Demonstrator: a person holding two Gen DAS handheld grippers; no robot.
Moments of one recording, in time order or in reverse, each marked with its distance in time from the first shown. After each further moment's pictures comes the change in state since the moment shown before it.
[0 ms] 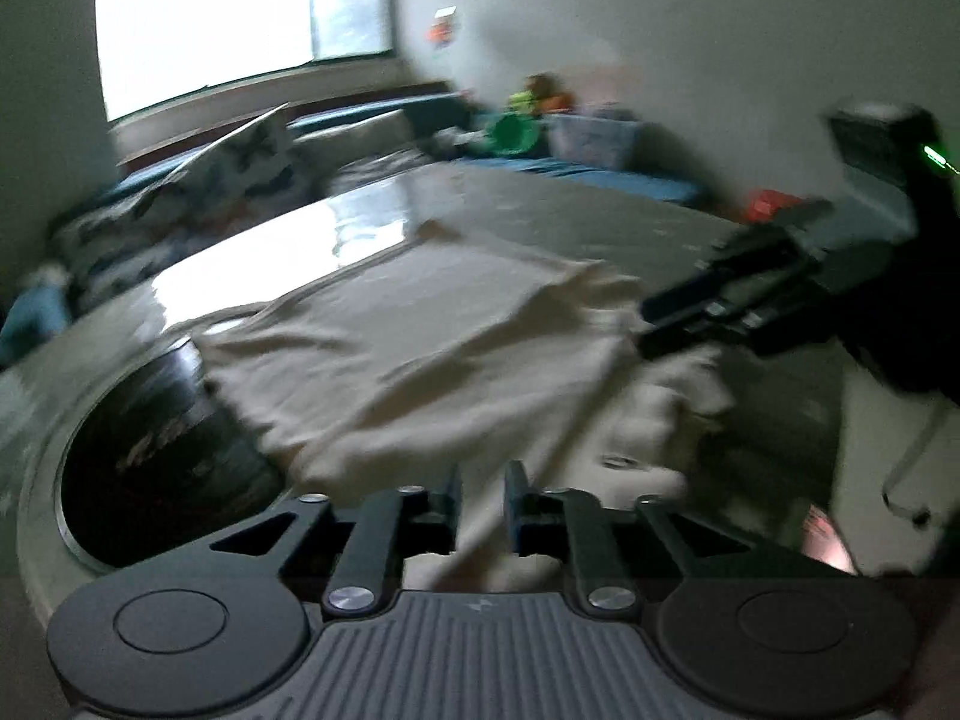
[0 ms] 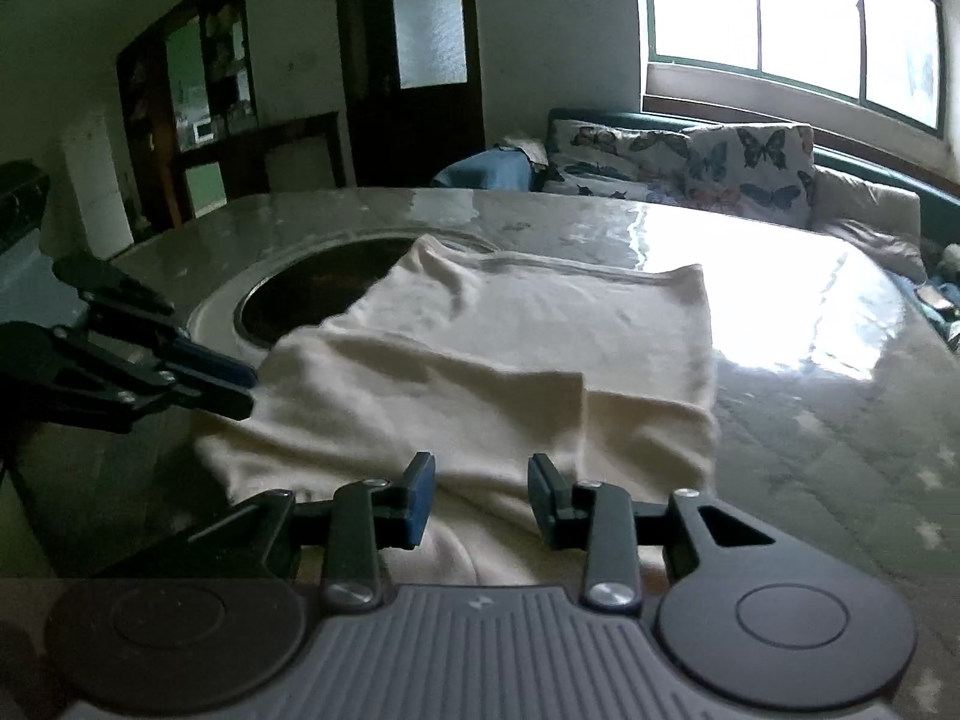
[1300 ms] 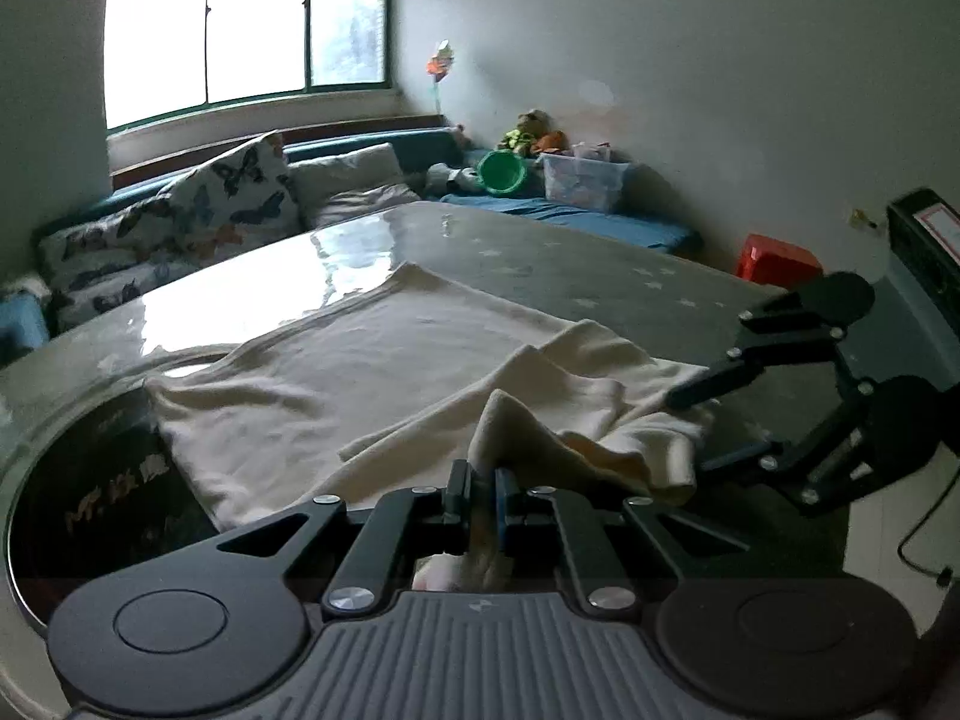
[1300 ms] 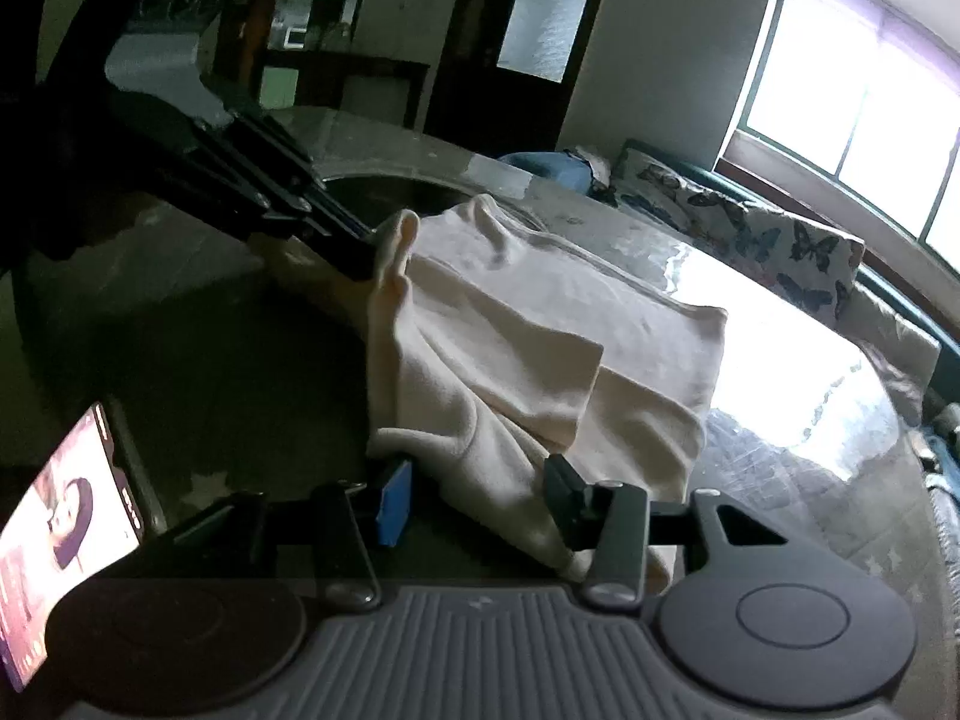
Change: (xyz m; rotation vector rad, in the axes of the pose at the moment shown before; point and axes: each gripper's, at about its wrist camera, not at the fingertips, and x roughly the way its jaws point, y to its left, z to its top) left arm 0.033 0.011 0.027 -0.096 -0.074 -0.009; right arm -0.001 0.011 -0.030 -0.334 0.005 -0.004
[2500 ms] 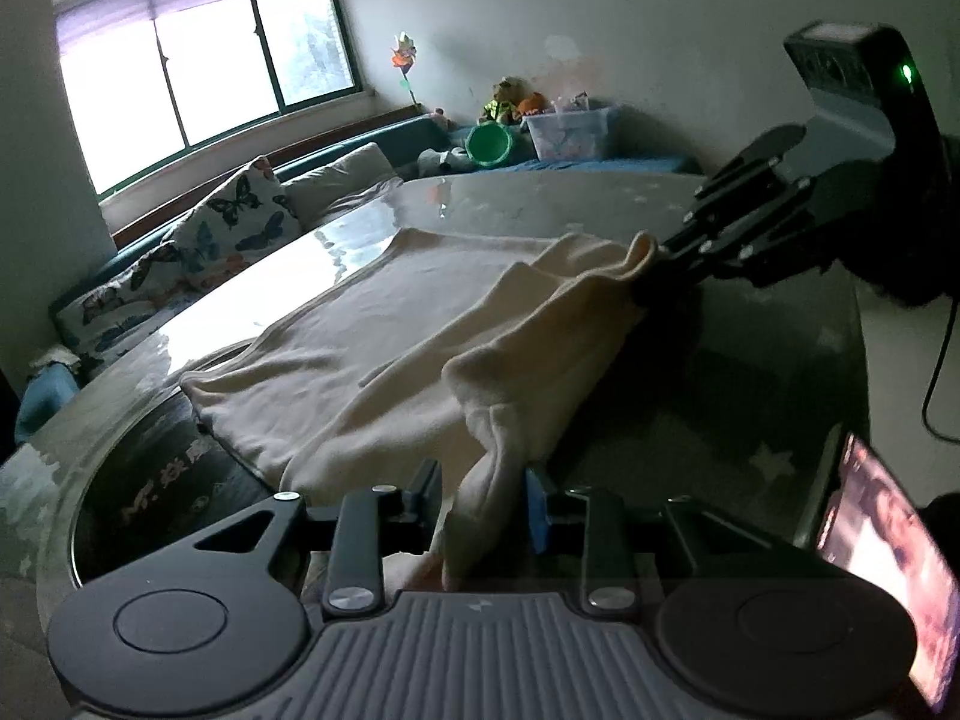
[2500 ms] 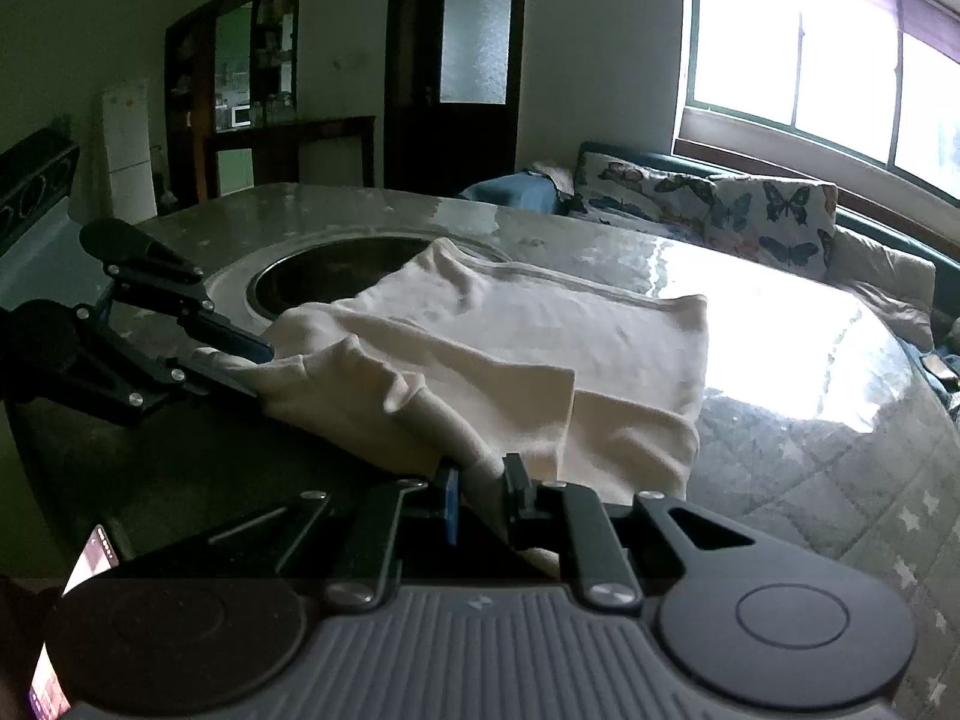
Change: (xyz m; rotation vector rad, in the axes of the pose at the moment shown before) left arm -0.018 -0.026 -0.043 0.235 0.042 0.091; right arm 0.001 -0.019 0.007 0.219 -0.071 0.008
